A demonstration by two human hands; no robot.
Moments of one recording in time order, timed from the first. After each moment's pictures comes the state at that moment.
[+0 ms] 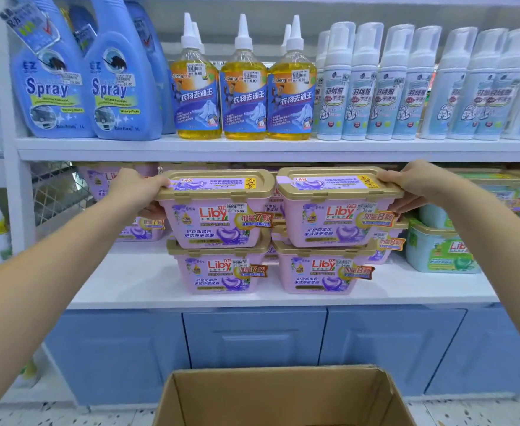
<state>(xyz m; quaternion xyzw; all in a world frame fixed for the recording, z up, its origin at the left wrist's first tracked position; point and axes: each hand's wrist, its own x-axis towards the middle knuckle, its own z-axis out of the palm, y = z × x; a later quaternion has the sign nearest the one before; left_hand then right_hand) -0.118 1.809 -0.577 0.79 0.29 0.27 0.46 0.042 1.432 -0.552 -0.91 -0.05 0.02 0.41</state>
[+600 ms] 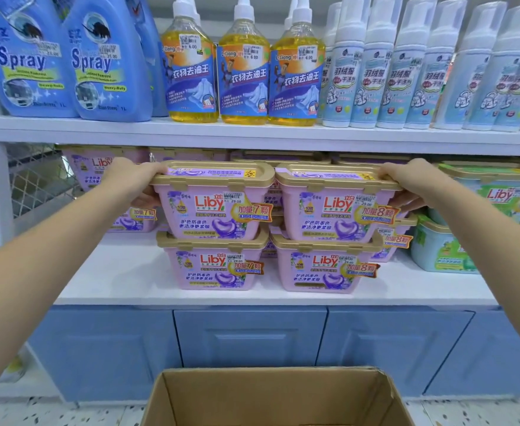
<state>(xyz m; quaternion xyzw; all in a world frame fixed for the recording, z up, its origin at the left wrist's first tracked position) -0.094 1.817 -0.590 0.78 0.30 0.26 0.49 0.057 1.450 -0.570 -0.91 -0.03 -0.01 0.42</state>
